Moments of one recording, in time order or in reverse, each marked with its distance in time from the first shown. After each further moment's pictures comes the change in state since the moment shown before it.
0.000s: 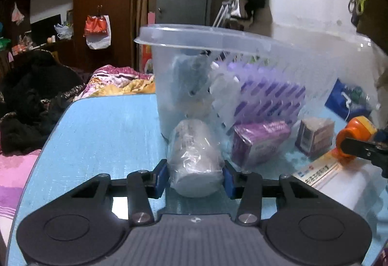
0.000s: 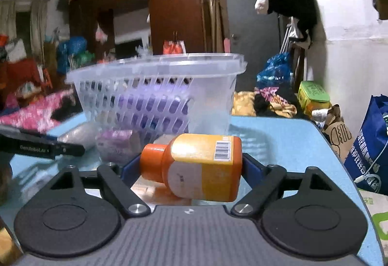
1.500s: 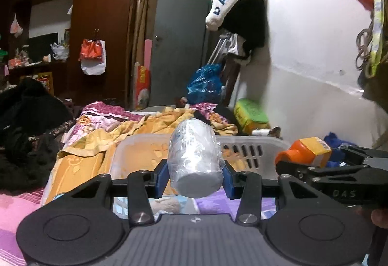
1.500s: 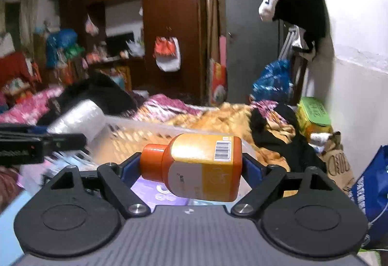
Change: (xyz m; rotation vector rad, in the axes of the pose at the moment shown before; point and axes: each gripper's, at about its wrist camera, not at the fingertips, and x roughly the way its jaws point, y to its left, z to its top) left arm 0.038 -0.025 0.162 -0.038 -0.098 -0.033; right arm 0.116 0.012 0.148 -0.051 0.098 -0.066
